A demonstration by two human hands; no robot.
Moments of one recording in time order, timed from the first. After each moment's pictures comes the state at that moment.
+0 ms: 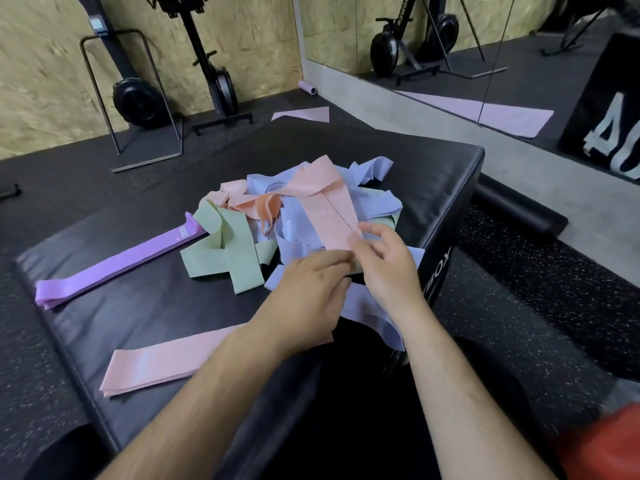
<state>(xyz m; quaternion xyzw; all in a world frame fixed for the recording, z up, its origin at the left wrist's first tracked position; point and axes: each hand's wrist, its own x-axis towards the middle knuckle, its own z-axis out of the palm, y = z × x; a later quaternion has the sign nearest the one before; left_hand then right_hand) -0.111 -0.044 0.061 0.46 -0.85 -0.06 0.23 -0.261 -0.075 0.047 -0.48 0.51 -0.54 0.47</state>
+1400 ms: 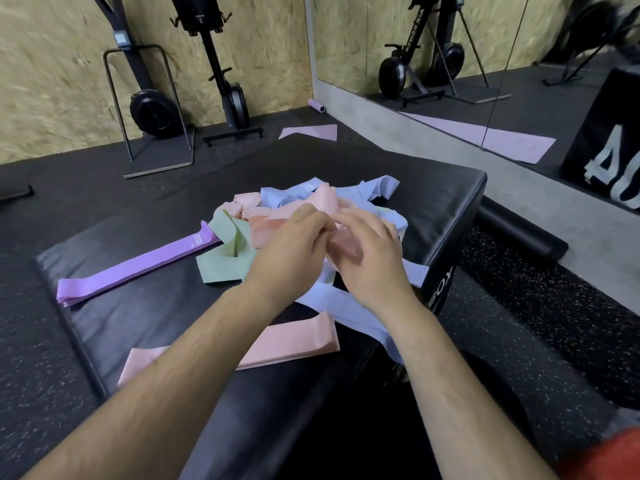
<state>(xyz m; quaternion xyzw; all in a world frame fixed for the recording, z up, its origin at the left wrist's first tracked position) -0.093 -0.069 0.118 0.54 -0.78 -0.01 0.32 -0.242 -0.085 0.069 -0.72 0.48 -0.48 0.16</state>
